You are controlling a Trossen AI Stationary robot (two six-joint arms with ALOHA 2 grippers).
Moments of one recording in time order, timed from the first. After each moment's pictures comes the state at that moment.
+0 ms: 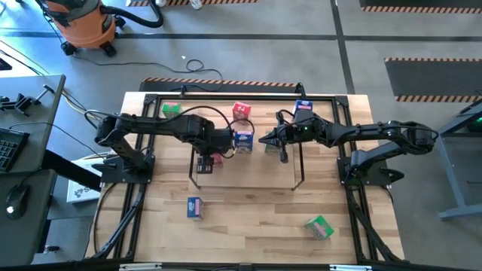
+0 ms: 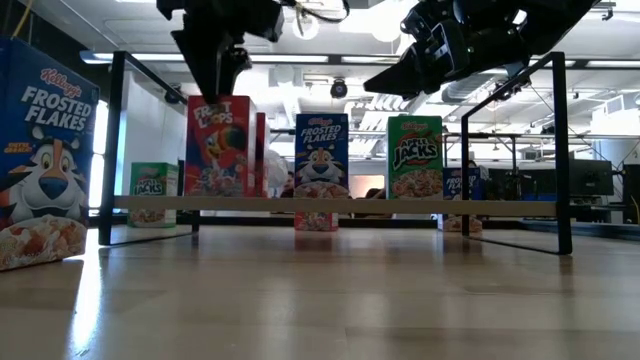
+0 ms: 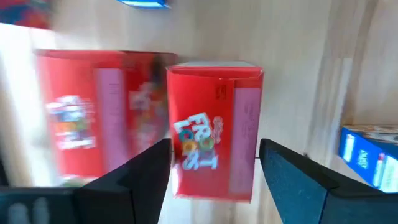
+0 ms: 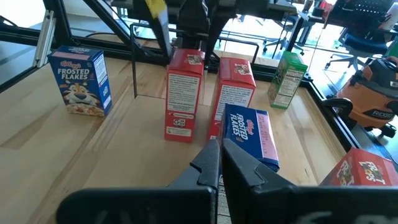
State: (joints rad) left arm 0.01 1.67 1.54 -1.33 -0.13 0.03; right arm -0.25 1.28 0.67 0.32 -0.28 -0.24
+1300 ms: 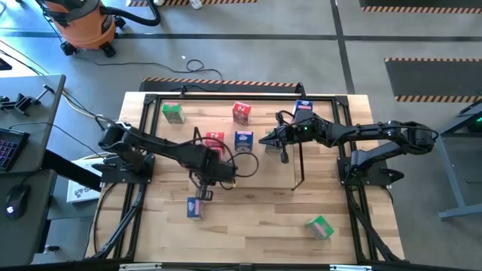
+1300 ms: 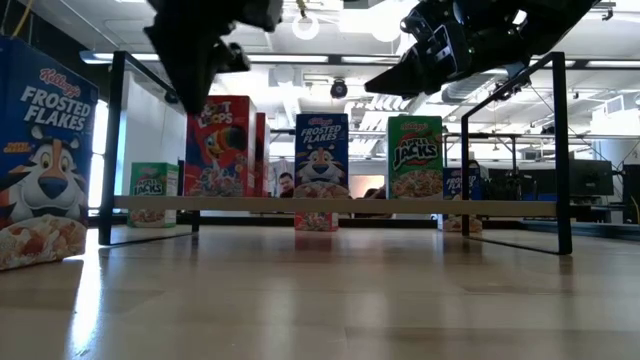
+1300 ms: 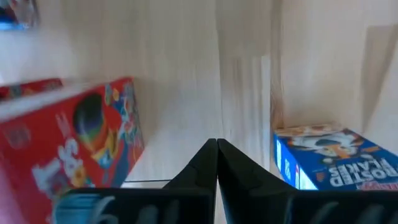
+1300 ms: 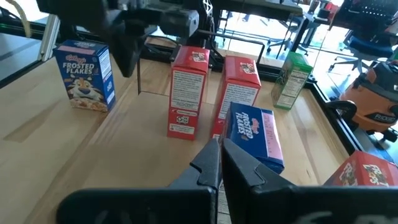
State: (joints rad) left arm -0.22 1.74 1.47 -1.21 -0.07 -0.12; right arm -0.25 1.28 0.67 0.31 -0.30 -0.27
